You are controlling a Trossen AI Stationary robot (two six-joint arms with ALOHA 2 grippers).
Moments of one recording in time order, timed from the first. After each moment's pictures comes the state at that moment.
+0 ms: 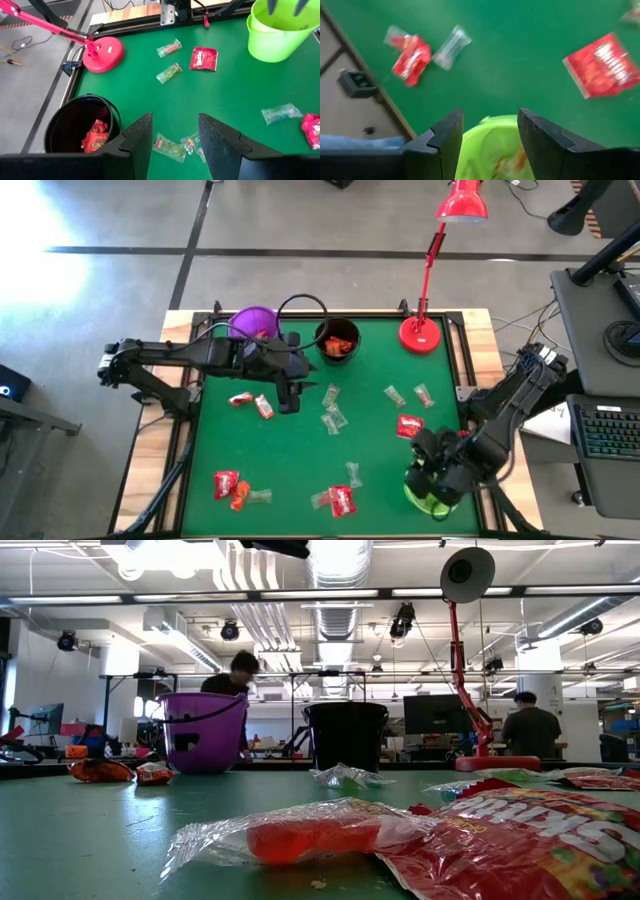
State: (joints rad) left arm -0.04 1.44 1.44 -0.64 -0.17 0.12; right arm 0.82 1.45 1.27 -1.11 0.34 1.54
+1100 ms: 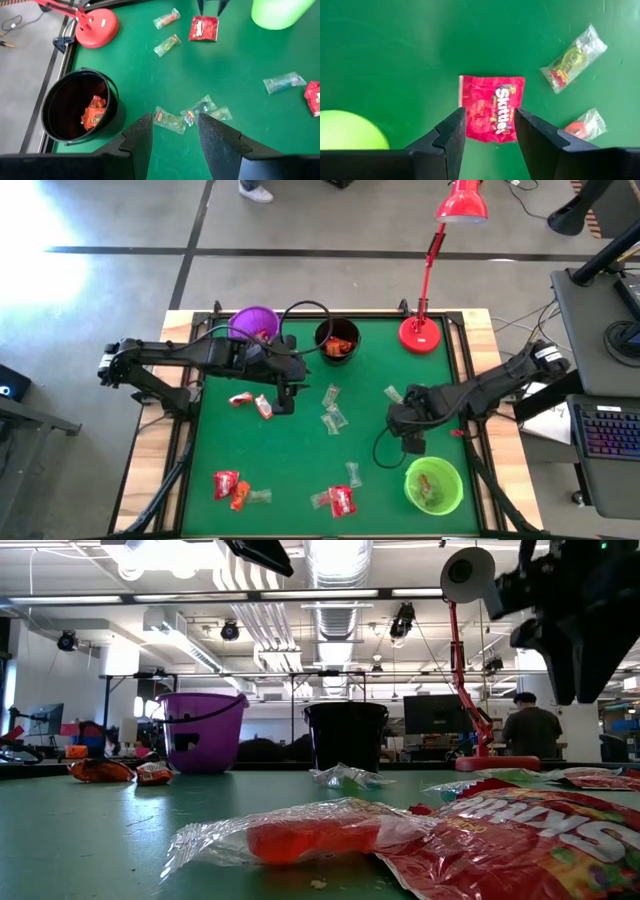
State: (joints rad) left arm -0.04 1.44 1.44 -0.77 -0.17 0.12; right arm 0.32 1.41 0.98 -1.06 0.08 0.49
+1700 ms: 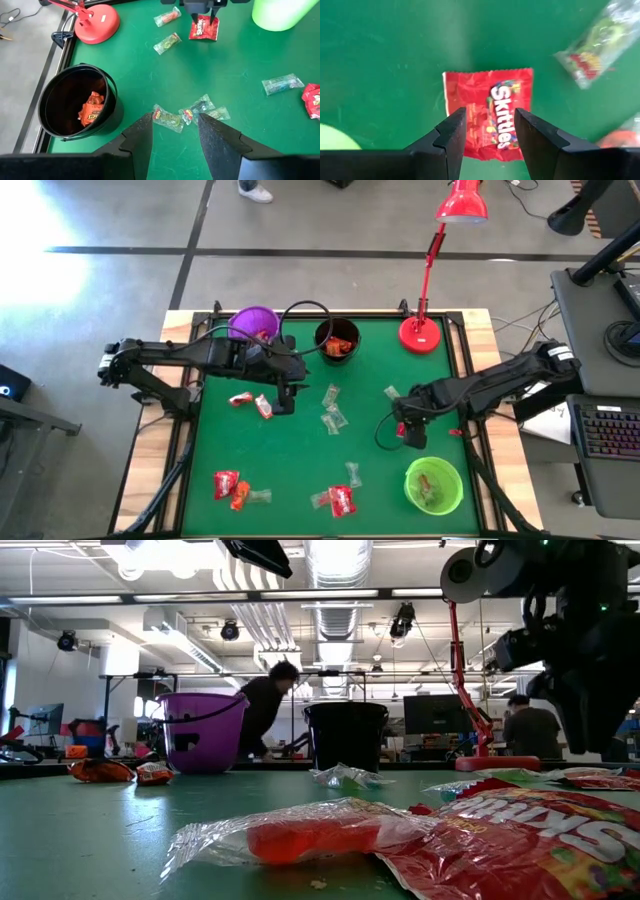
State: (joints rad) left arm -0.04 1.44 1.44 -0.78 -0.17 0.09; right arm 0.19 1.30 0.69 -0.79 -0.06 0.46
